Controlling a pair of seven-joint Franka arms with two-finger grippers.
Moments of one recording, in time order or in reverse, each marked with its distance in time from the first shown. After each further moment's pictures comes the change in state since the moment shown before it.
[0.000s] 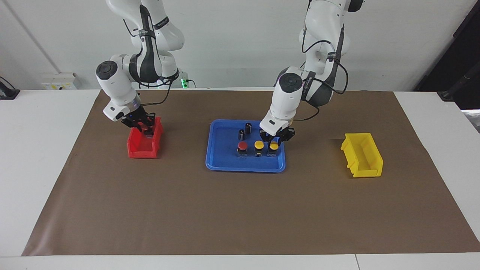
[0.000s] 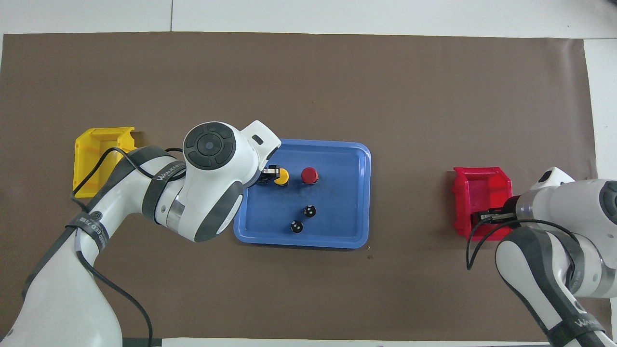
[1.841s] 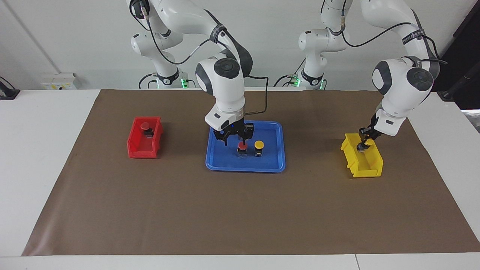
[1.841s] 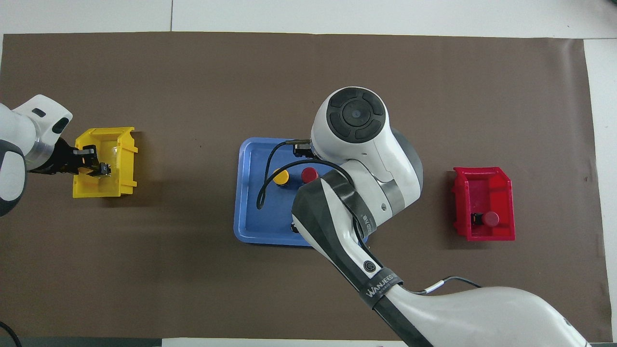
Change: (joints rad) left arm 0.557 -0.169 0.053 -0.102 0.127 -0.125 0.352; right arm 0.574 0.528 0.050 0.864 -0.008 -0.203 0.739
